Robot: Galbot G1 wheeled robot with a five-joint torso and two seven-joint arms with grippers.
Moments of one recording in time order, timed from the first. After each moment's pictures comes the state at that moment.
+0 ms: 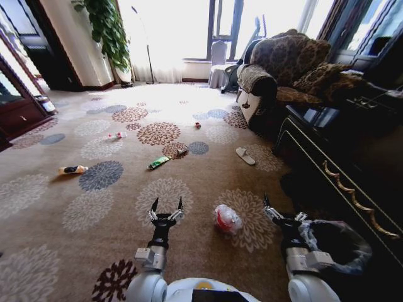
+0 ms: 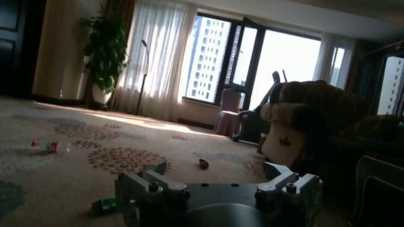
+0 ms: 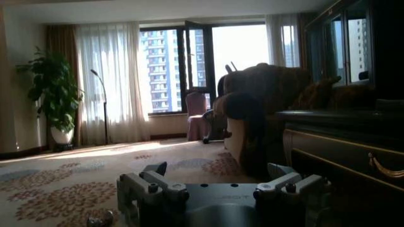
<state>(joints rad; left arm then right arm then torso) 1.78 -1.57 -0.37 -2.20 -0.08 -0.16 -0.06 -1.77 1.49 0.70 2.25 0.26 0.11 -0.02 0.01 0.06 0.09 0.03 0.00</state>
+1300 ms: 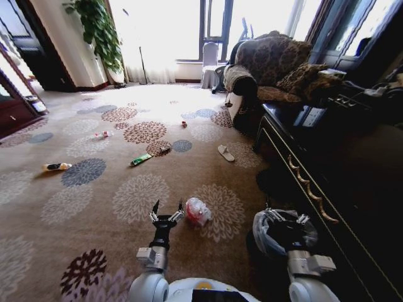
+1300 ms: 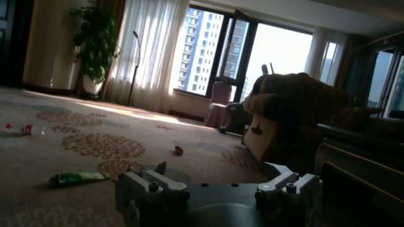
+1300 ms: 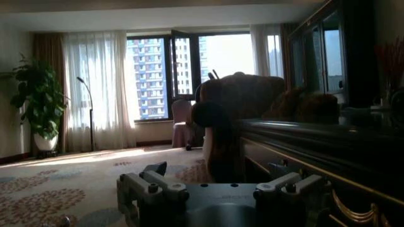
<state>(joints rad) 1.77 -1.58 -0.37 -2.18 -0.10 -0.15 -0.07 -1.79 1.49 0.71 2.24 0.25 0.15 -0.02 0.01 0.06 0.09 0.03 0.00</state>
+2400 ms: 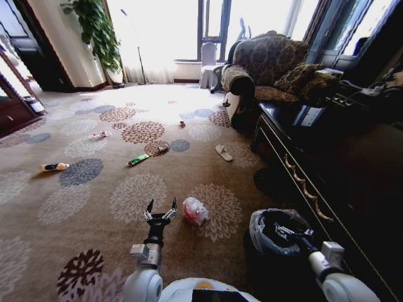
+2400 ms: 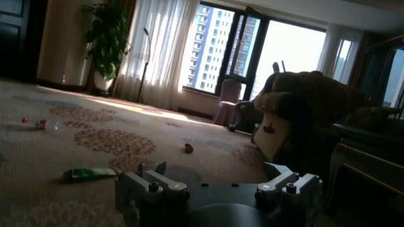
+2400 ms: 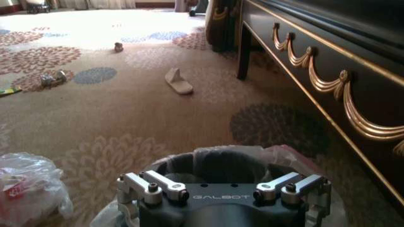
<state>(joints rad) 1.73 -1.53 -0.42 -2.16 -0.18 -0.13 -0.10 -1.82 1.09 0.86 2.10 0.58 -0.35 -0.02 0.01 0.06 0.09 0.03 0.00</state>
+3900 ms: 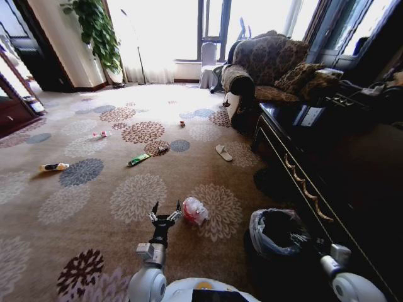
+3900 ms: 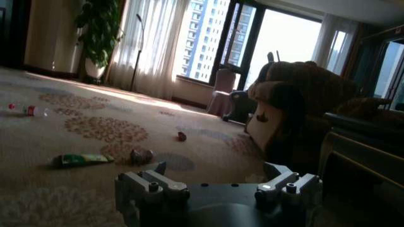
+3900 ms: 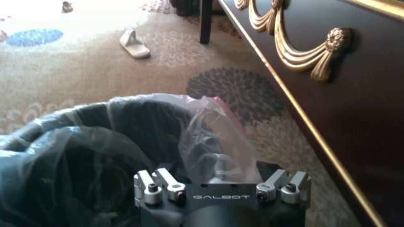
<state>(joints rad) 1.72 -1.52 -0.39 -2.11 -0.19 -0.12 -0.10 -1.76 1.01 0.88 1.85 0.61 -0.32 -0.02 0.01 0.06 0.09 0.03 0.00</state>
